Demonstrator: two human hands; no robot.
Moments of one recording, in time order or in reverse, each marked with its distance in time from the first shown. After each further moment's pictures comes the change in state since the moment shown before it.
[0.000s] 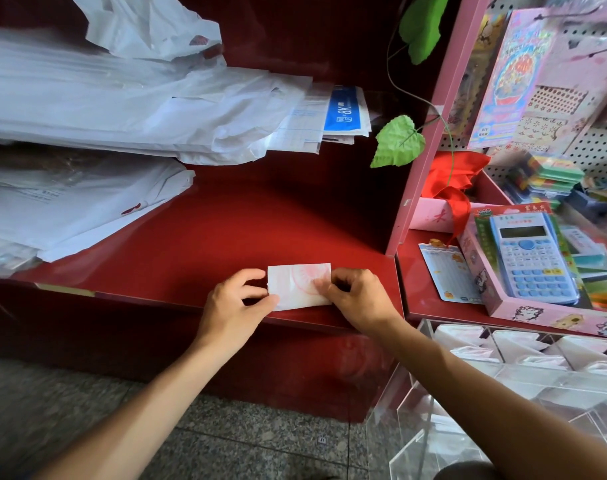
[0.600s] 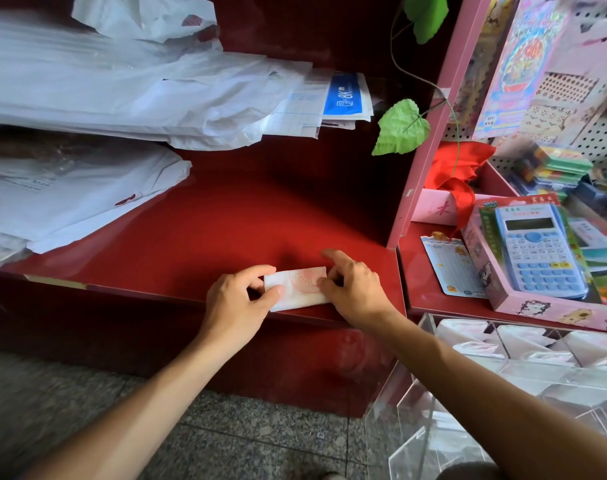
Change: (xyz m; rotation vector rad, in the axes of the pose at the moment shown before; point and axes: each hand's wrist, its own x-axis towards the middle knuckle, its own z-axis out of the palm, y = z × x) left_hand 0.002 0.002 0.013 0.167 0.042 0.093; right_hand 0.008 0.002 0.008 -0.225 -0.015 -0.008
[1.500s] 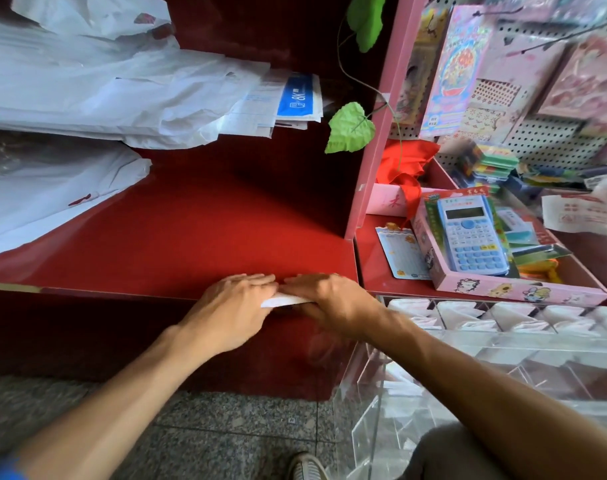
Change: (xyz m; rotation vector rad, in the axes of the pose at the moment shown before) left_hand -0.008 0.031 0.007 0.555 -0.455 0.558; right_hand -0.041 0.010 -0.037 -0.273 -0.280 -0.434
